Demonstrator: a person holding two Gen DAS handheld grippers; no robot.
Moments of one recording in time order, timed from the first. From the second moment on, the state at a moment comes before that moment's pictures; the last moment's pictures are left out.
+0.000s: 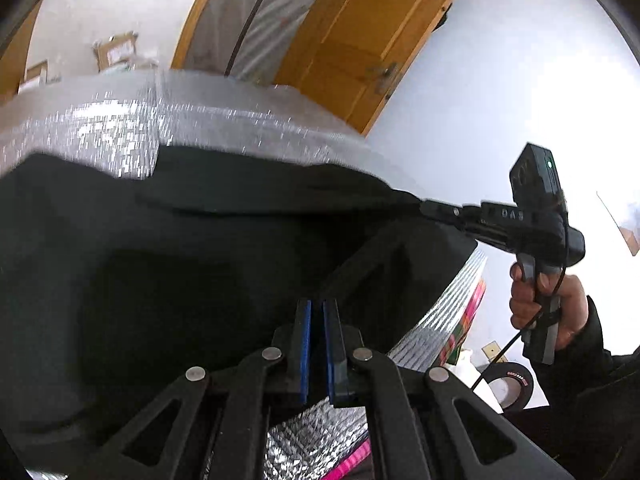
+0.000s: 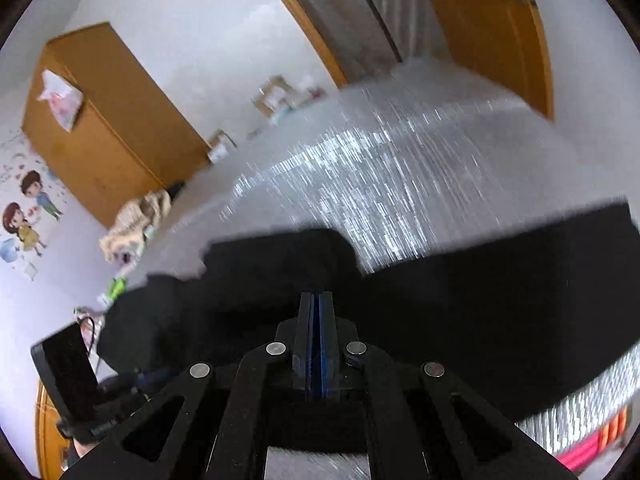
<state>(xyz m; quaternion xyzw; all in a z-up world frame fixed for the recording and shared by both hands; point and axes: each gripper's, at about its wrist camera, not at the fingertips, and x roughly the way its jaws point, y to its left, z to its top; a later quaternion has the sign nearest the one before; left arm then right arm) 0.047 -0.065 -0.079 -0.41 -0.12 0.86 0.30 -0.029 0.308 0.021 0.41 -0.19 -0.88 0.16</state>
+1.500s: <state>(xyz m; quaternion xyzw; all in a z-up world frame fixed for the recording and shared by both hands) 0.056 -0.068 -0.077 -0.41 -0.08 0.87 0.26 -0.055 0.244 0.046 0.35 0.02 -0.90 0.25</state>
